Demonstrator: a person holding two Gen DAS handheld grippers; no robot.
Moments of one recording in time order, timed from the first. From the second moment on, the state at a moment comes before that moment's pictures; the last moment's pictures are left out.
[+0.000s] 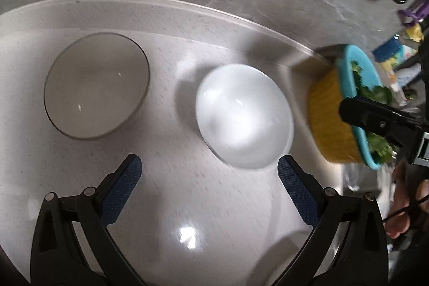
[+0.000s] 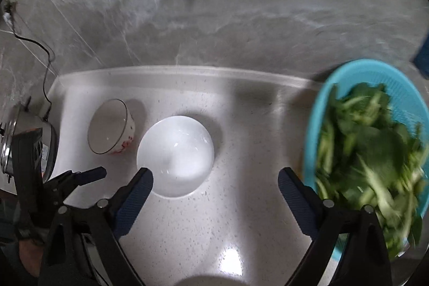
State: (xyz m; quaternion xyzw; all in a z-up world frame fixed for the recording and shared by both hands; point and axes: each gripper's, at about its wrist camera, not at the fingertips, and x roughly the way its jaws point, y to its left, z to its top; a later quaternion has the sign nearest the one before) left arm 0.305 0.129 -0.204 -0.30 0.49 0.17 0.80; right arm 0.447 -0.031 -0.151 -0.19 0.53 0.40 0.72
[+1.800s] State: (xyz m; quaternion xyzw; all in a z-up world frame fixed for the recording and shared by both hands) left arm 0.377 0.153 -0.282 -0.35 0.49 0.17 0.78; right arm 0.478 0.022 -0.259 -0.21 0.63 0.40 0.64
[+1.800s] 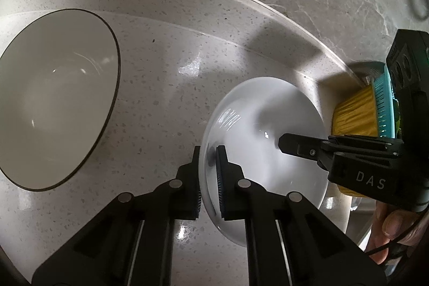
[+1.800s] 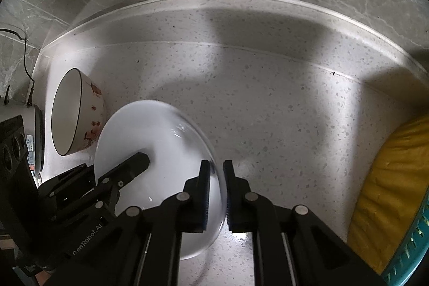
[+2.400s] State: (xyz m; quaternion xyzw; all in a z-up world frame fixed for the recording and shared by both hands) left arm 0.360 0.144 -0.258 -0.36 0.50 0.16 0.77; right arm 0.473 0.004 -0.236 -0.19 0.62 0.40 0.65
